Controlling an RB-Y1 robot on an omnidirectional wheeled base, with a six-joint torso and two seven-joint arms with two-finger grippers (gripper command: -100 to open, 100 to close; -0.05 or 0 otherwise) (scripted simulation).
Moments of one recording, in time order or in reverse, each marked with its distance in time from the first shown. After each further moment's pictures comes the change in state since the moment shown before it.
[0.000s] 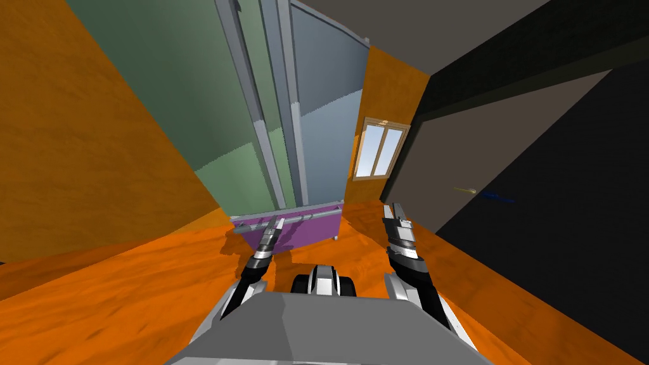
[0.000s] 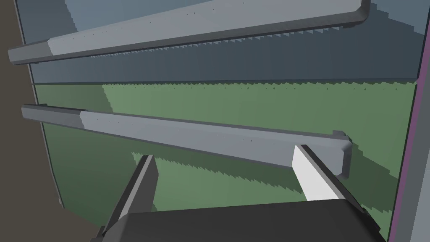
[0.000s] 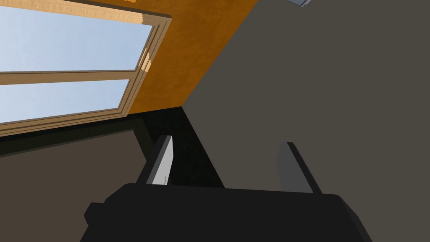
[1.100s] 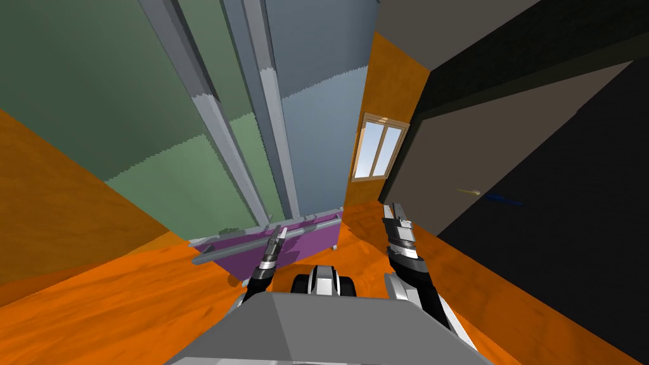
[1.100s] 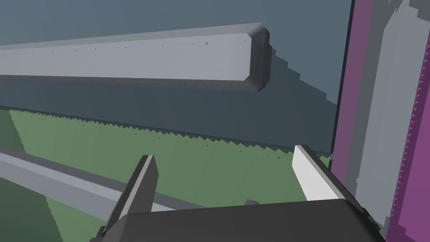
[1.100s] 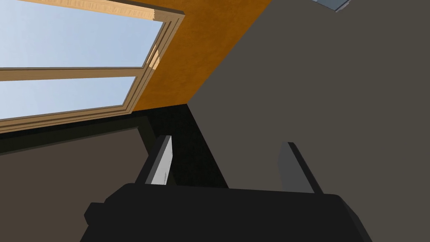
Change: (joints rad) left arm -0.046 -0.051 -0.023 0.283 -0.001 -0.155 -0.005; right arm 0.000 0.000 0.000 0.000 0.000 0.000 0.000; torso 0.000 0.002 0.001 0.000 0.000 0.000
